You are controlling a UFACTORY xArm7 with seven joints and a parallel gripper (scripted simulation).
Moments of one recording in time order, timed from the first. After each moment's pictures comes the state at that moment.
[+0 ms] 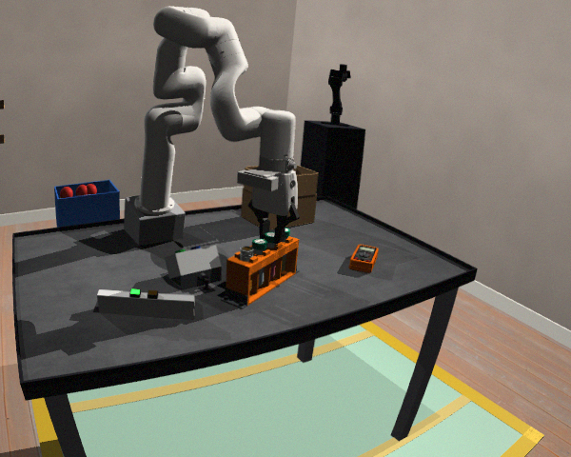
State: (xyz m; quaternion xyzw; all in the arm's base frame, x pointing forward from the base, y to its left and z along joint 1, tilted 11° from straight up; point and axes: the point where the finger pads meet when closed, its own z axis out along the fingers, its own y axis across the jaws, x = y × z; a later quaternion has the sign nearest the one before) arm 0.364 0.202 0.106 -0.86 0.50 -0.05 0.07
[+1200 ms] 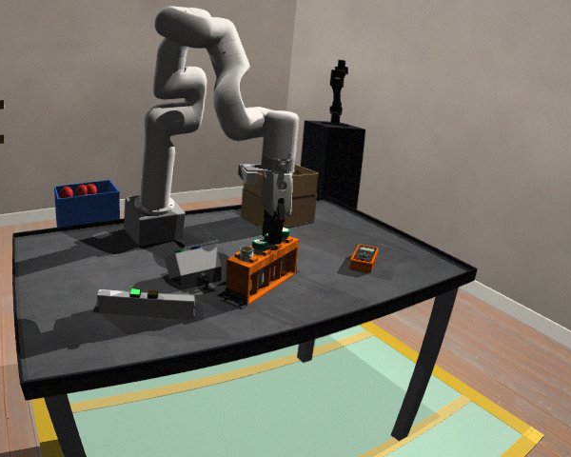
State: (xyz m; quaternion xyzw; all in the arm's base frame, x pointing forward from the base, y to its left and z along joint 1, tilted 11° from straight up) arm 0.363 0.203 0.105 -0.63 0.77 -0.05 0.08
